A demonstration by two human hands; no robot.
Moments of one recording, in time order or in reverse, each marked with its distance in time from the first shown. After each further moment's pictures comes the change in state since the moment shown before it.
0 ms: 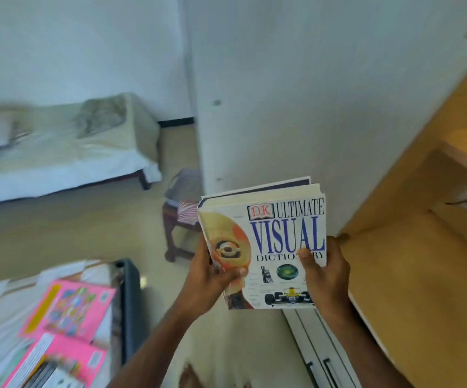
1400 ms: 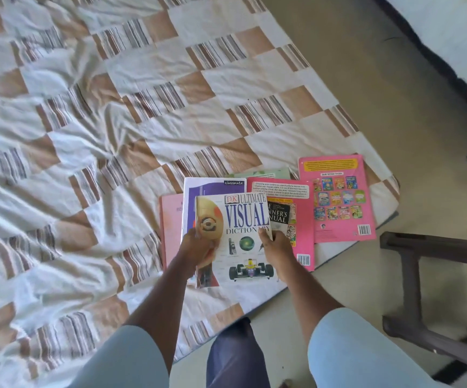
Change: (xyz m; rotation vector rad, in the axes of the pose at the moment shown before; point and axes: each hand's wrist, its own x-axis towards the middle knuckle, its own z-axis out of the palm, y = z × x) left_hand -0.340 -0.425 -0.442 -0.571 1.372 -0.982; right_hand -0.398 0.203 0.654 -0.724 -1.606 0.345
